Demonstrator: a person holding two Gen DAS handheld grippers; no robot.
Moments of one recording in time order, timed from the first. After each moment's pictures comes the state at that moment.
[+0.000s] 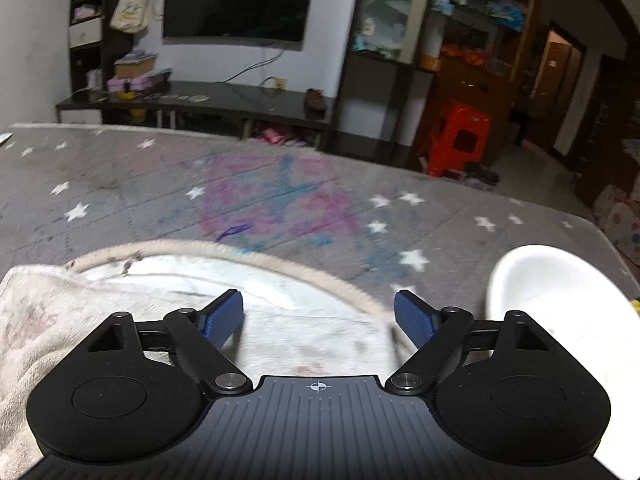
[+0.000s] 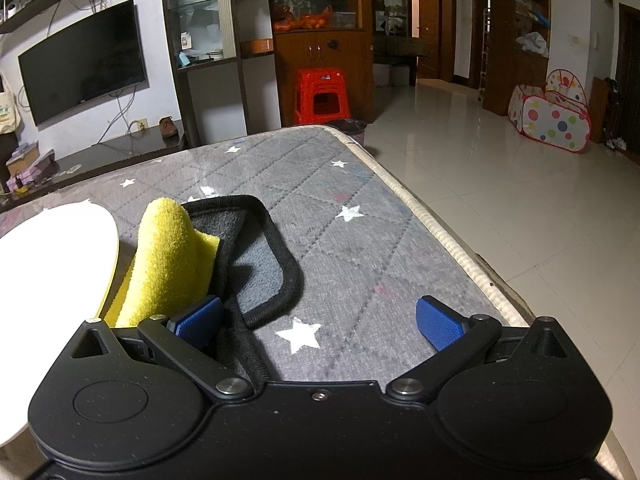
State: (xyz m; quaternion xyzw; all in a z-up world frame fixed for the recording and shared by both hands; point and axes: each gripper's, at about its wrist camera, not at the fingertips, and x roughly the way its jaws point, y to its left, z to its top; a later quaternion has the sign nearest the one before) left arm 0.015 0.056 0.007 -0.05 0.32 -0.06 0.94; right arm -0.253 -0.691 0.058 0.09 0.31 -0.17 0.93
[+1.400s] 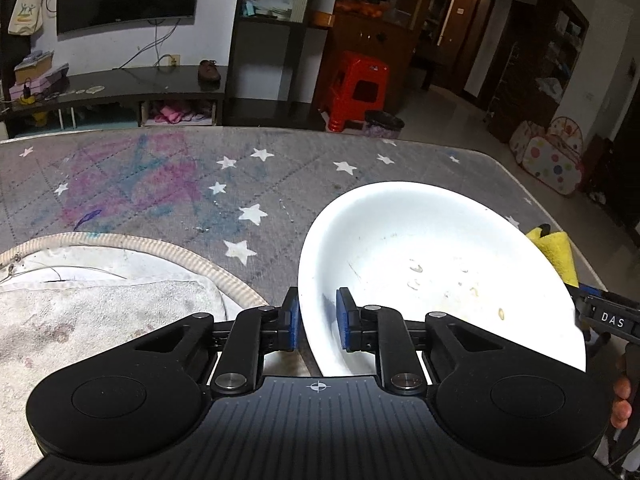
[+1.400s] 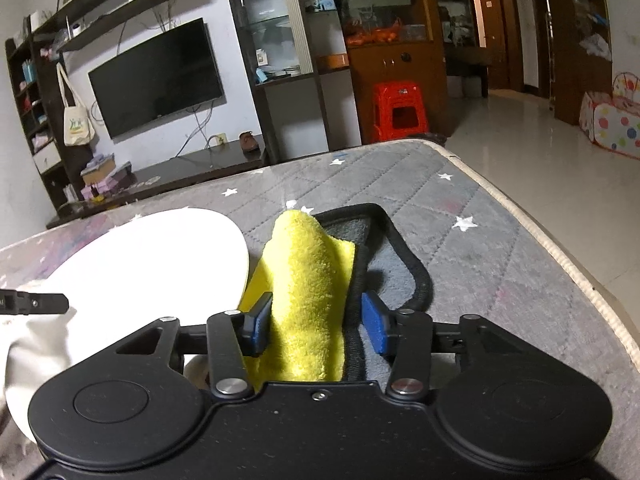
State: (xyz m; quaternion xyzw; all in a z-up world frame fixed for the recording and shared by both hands) left arm 0.005 0.003 0.007 -0.03 0.38 -0.20 0.90; right arm -0.260 -0.661 0.062 0.12 0.28 -0.04 0.95
